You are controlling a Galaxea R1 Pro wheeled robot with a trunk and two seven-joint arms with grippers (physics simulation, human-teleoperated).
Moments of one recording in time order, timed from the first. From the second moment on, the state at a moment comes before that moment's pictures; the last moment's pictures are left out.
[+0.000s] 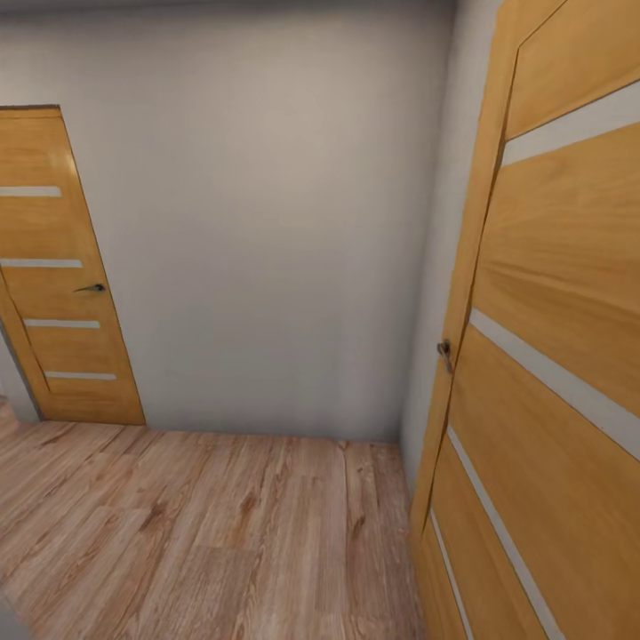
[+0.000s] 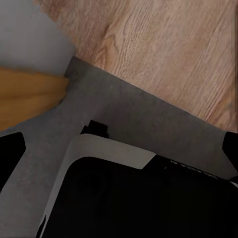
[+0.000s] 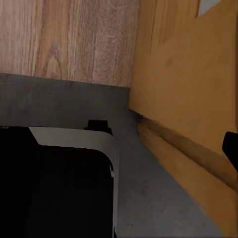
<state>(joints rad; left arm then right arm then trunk) -0.25 0.04 -0.02 -0.01 0.40 -0.01 0.00 -0.17 -0.04 0.31 0.03 -0.25 -0.16 -0.05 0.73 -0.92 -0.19</state>
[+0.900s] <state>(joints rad) -0.25 0.04 -0.02 -0.01 0.40 -0.01 0.00 -0.17 -0.03 0.31 0.03 -0.25 -0.16 -0.05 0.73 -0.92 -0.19</state>
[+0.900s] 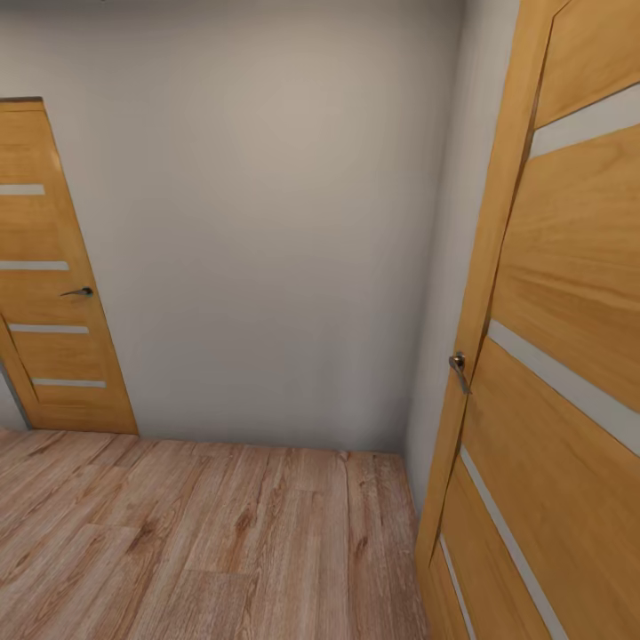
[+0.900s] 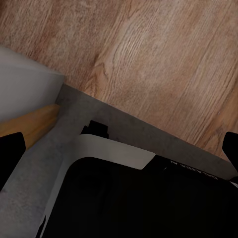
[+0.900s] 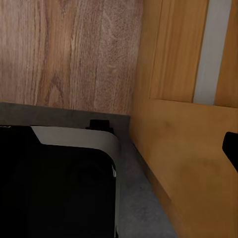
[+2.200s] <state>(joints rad) -0.25 0.04 -0.02 -0.01 0.40 -0.01 0.00 -0.17 -0.04 0.31 0.03 -0.25 -0.16 -0.05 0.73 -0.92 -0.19</state>
